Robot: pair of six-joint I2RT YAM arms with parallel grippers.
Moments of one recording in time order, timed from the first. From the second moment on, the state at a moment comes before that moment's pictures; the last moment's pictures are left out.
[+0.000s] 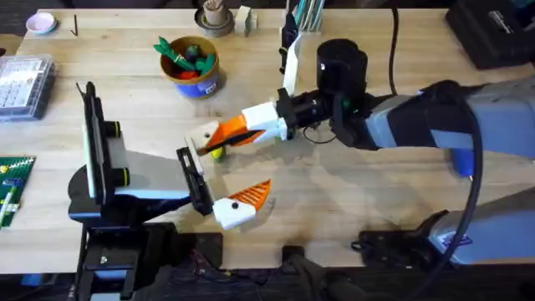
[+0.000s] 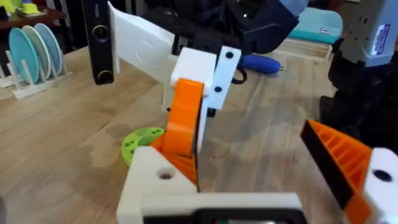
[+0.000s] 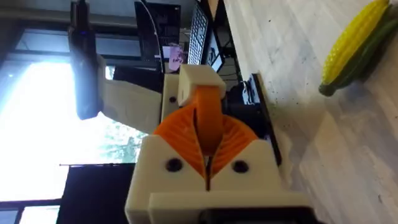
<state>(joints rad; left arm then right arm) 0.02 0.01 0.00 -0.12 1.20 0.03 0.60 1.71 0.70 0.71 -1.20 1.14</state>
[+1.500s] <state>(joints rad) 0.01 0.01 0.00 -0.13 1.27 0.06 0.62 1.73 0.70 0.76 -1.29 1.16</state>
